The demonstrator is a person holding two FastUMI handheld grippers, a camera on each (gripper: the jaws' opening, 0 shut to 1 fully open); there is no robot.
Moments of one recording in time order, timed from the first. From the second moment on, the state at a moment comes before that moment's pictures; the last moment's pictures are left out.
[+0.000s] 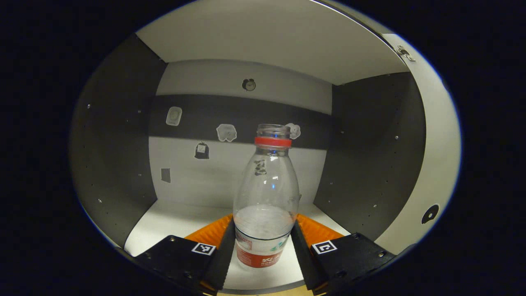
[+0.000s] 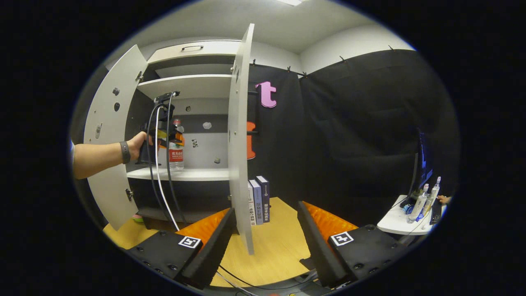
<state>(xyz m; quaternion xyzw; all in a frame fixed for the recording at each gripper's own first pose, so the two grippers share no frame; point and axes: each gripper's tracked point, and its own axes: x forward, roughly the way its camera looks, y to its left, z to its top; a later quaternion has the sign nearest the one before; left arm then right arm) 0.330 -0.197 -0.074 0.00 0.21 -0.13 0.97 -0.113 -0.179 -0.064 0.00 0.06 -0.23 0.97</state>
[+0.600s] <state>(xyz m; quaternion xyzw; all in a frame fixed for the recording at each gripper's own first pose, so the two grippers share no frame) 0.328 -0.184 -0.086 -0.04 0.21 -0.10 0.97 -0.120 -0.193 -0.066 0.00 0.06 -0.26 0.96</state>
